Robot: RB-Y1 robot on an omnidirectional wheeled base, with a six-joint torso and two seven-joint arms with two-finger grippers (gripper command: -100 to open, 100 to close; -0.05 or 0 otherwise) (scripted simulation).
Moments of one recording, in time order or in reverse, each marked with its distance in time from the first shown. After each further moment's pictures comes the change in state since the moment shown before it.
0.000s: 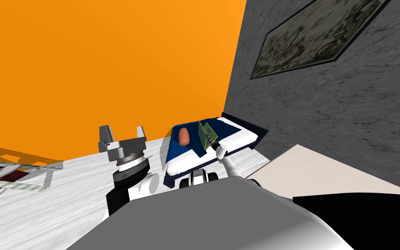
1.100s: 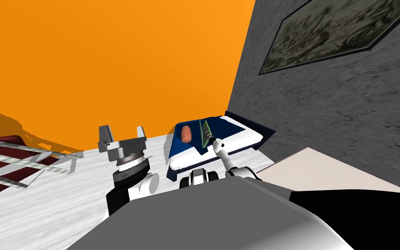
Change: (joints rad) left arm 0.000 0.000 0.000 0.000 0.000 0.000 0.000; right arm -0.161 -0.035 0.064 0.083 0.090 -0.138 -0.163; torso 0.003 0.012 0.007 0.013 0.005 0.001
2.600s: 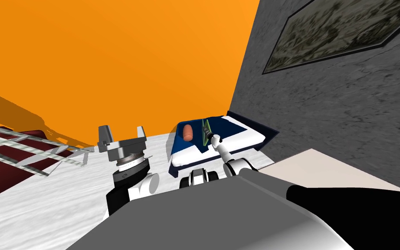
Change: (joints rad) left arm 0.000 0.000 0.000 0.000 0.000 0.000 0.000; right arm -0.140 -0.033 0.029 0.115 0.022 -0.064 -0.088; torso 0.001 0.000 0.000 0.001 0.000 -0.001
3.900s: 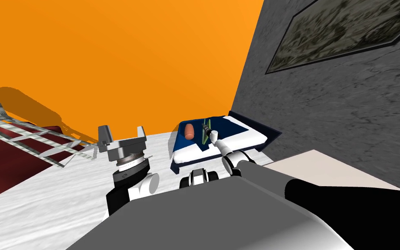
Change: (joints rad) left arm 0.000 0.000 0.000 0.000 0.000 0.000 0.000; right arm -0.136 -0.042 0.053 0.104 0.032 -0.074 -0.115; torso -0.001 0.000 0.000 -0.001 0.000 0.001
